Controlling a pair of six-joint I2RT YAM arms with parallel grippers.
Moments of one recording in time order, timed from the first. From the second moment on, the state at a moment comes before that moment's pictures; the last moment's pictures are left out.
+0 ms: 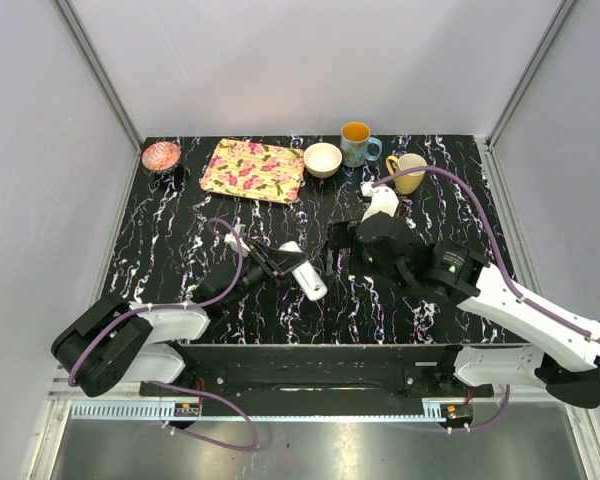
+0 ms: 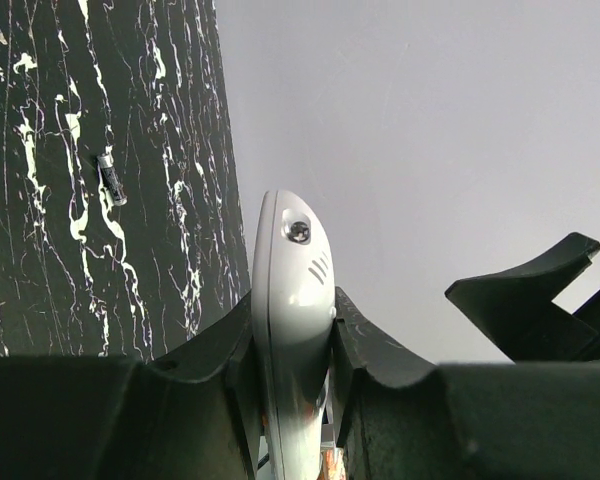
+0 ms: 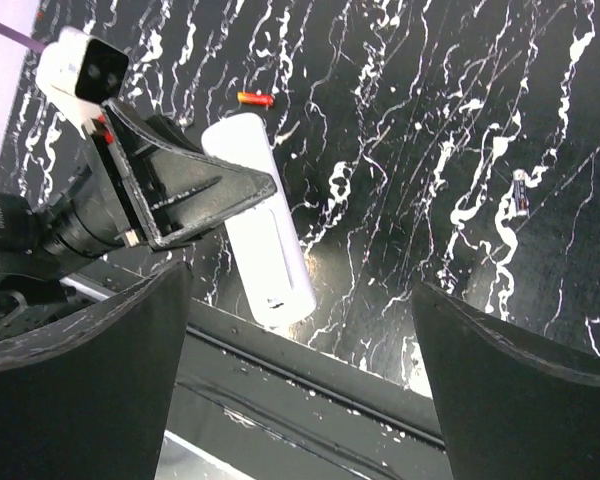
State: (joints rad) left arm -0.70 1.29 0.24 1.06 0.15 -1.42; right arm 1.06 1.15 1.32 -0.83 0.39 0.71
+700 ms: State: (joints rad) left arm -0.79 1.20 0.20 1.06 0.02 -1.47; right arm 0.95 1.24 1.37 -0.97 0.51 0.79
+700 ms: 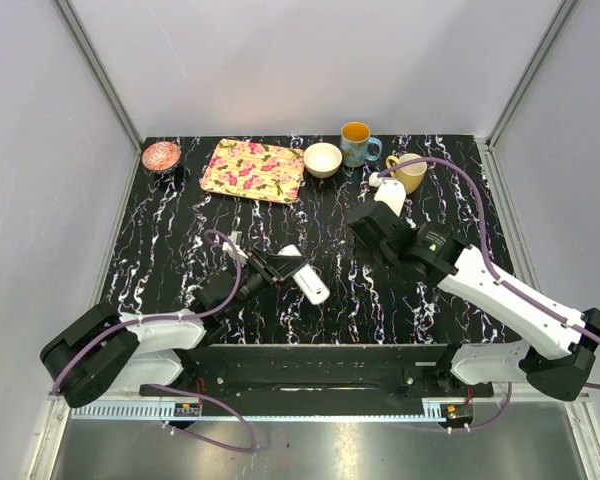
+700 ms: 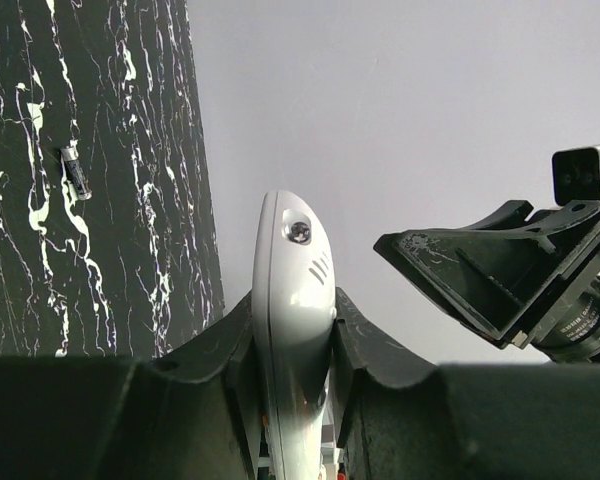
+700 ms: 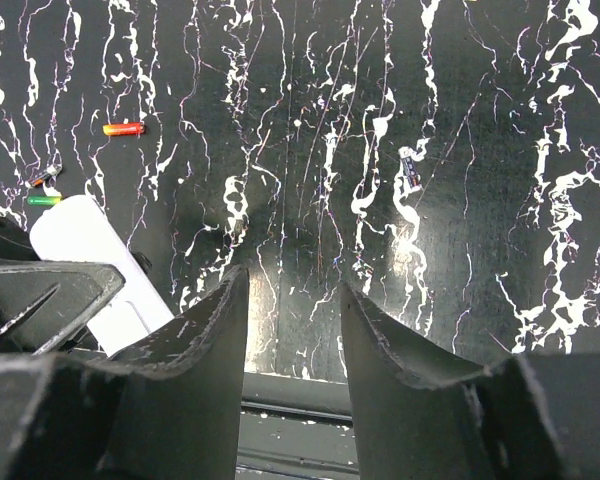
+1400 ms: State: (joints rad) left arm -0.82 1.21 0.17 1.09 -0.06 -1.49; right arm 0.94 1.26 1.37 -0.99 0.50 0.78
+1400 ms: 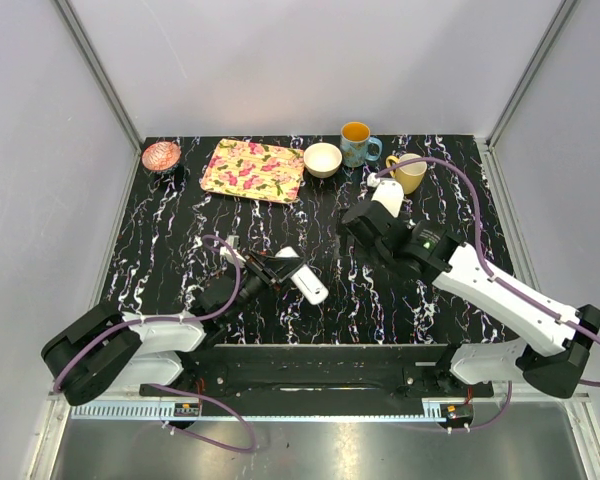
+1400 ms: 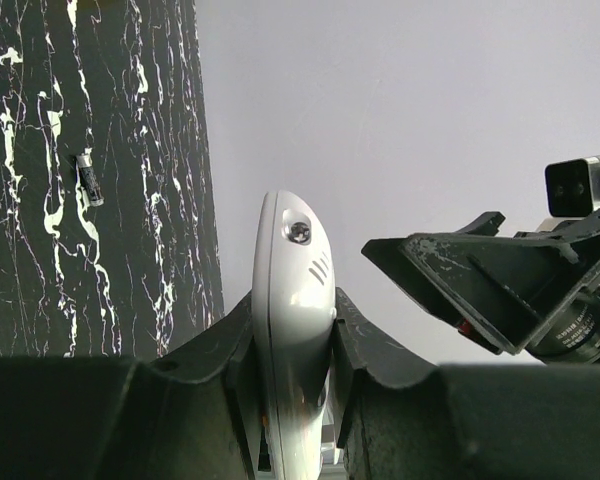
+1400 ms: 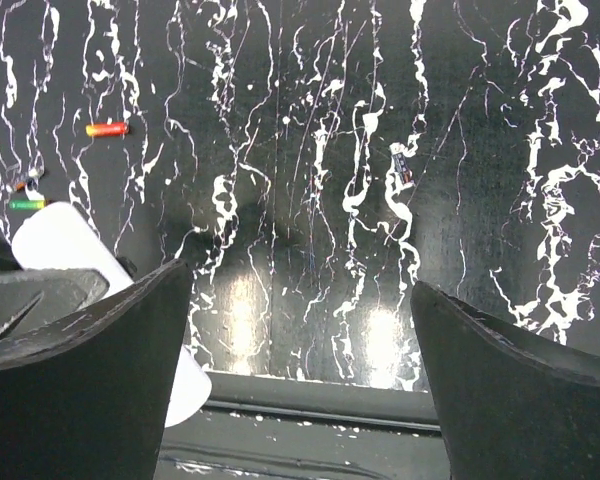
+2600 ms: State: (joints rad) left arm -0.82 1.18 0.15 1.07 -0.09 -1.46; right arm 1.00 1.39 1.55 -1.12 0.30 0.71
